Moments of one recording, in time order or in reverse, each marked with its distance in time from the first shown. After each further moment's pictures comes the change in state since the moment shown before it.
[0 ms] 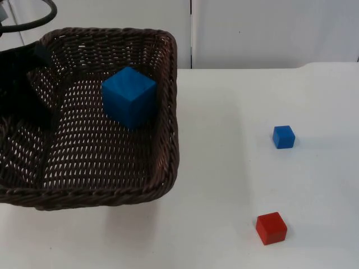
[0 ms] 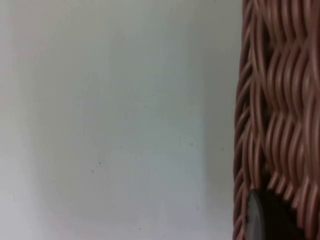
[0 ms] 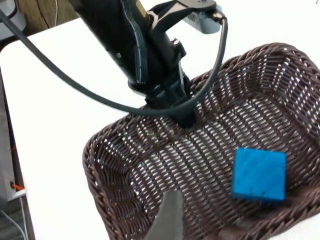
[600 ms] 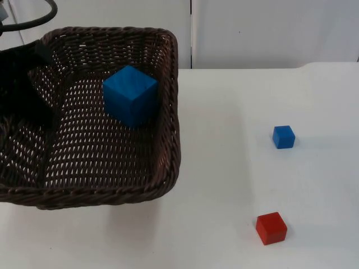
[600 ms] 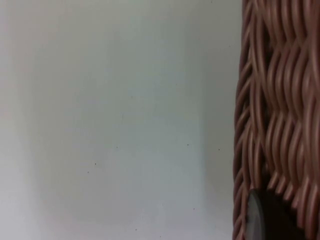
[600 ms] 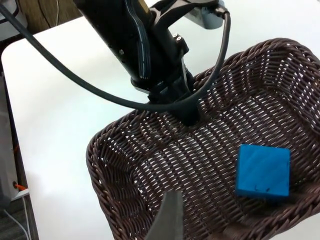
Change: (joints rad) right arm 0.000 -0.008 0.009 0.002 -0.002 0.004; left arm 0.000 0.000 0.000 -0.012 0.004 0.006
